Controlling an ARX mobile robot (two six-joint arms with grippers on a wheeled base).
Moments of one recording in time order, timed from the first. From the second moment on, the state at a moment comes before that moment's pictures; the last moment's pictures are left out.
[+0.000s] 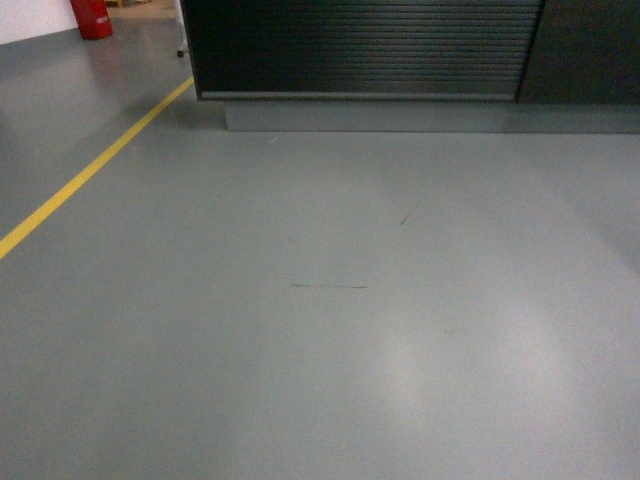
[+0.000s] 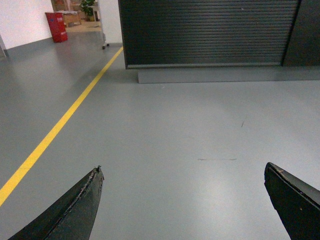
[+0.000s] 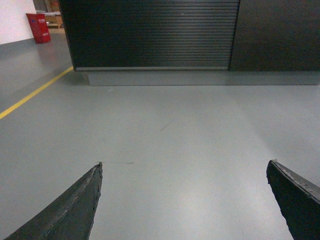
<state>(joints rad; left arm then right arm) 0.00 0.01 0.01 0.00 0.00 0.00 0.00 0.01 0.01 0.00 0.00 0.00</state>
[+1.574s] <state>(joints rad) 0.00 0.01 0.01 0.00 0.00 0.00 0.00 0.01 0.01 -0.01 0.00 0.00</state>
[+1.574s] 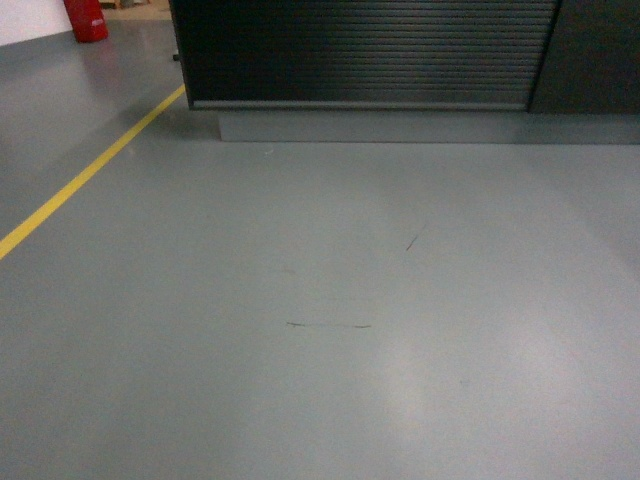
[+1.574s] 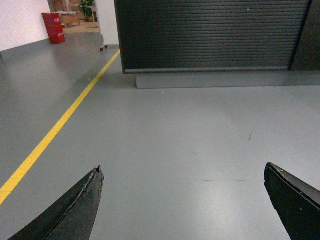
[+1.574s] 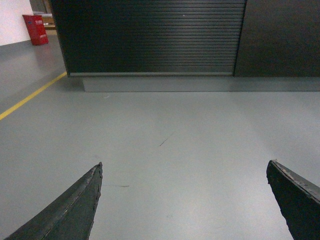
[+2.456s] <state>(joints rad) 0.00 0.01 0.01 0.00 0.00 0.00 0.00 0.01 0.01 0.00 0.00 0.00</state>
